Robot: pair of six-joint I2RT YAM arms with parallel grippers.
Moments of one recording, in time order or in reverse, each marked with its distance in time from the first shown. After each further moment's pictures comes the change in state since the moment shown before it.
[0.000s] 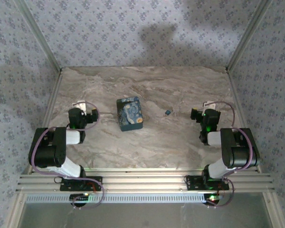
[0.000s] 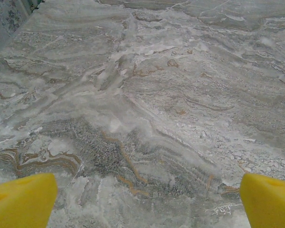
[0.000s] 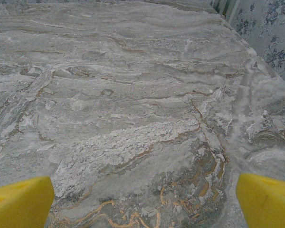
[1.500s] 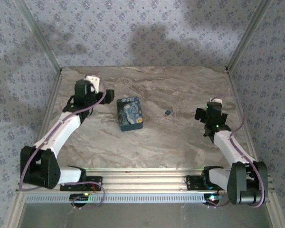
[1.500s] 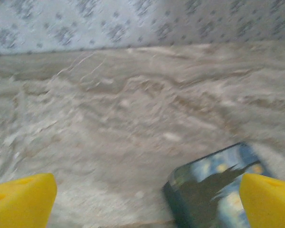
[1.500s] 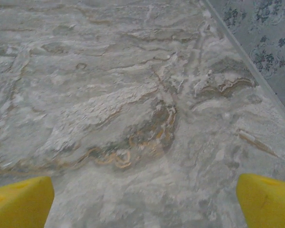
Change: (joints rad) left arm -0.240 -0.261 0.507 -0.823 0.109 -0.053; right arm 0.021 -0.392 0.191 -0.826 0.113 0.125
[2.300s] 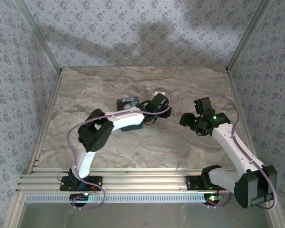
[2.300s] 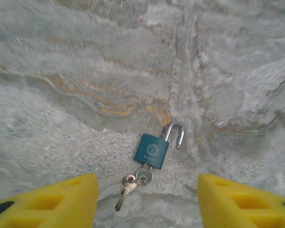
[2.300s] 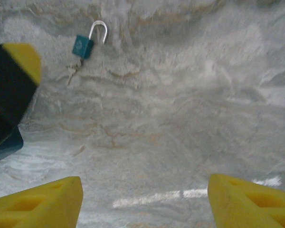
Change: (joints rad) left arm -0.677 0.769 0.603 -0.070 -0.243 -0.506; right arm 0.246 -0.030 0.349 -0.769 -0.339 0.455
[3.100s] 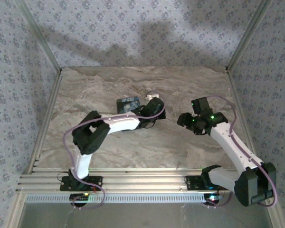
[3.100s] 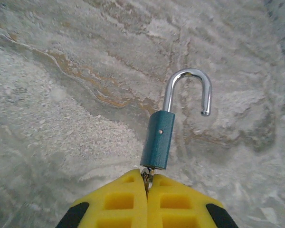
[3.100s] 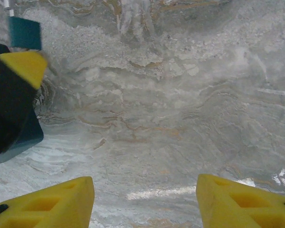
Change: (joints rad) left arm -0.012 -0.023 -0.163 0.204 0.004 -0.236; right arm 0.033 0.014 -0.027 0.039 -0.076 0.068
